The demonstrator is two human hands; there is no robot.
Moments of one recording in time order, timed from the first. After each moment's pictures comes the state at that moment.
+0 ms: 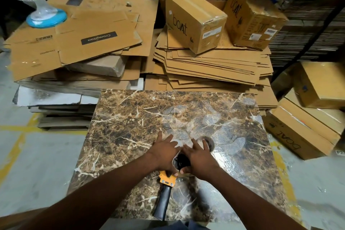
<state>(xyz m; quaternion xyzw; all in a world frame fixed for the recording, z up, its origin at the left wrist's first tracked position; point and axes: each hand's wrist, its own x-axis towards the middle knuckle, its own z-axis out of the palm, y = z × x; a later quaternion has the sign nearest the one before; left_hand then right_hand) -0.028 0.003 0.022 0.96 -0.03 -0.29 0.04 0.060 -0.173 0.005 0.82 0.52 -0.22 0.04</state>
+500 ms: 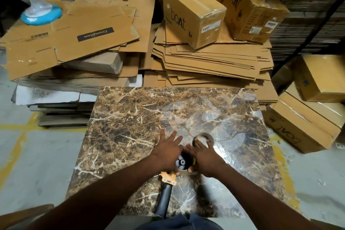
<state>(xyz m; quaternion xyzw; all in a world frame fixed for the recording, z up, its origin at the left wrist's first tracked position) -0.024 -0.019 0.024 0.96 -0.02 -0.29 -0.02 0.075 -0.194 0.004 0.80 0.53 -0.27 0.02</state>
